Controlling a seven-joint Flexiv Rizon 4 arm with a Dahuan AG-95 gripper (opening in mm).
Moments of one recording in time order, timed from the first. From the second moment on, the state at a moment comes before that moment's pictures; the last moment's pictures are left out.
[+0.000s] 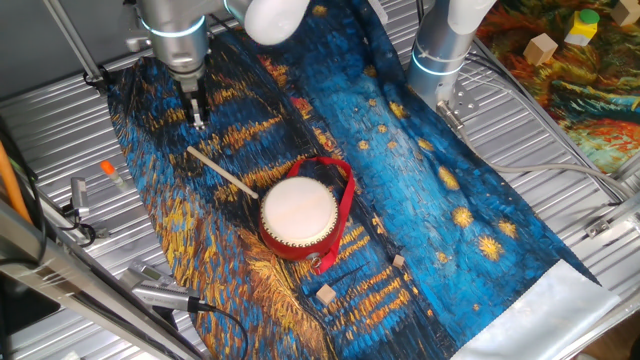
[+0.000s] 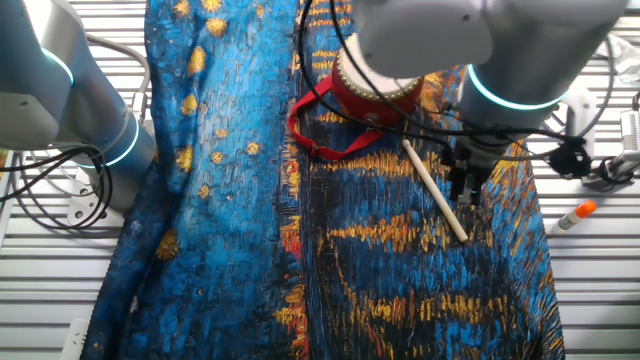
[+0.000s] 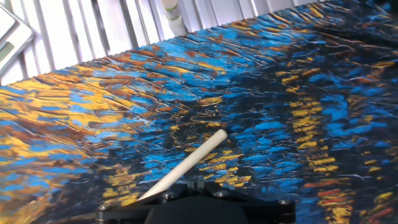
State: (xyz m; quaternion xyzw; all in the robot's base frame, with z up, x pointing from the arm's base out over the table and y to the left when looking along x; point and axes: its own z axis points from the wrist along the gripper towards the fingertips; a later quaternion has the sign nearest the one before) arm 0.577 -0.082 0.129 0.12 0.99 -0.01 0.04
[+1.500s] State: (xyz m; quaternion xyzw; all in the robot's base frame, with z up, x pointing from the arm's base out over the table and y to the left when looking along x) arm 0.584 -0.080 0.118 0.02 1.00 0.04 0.04
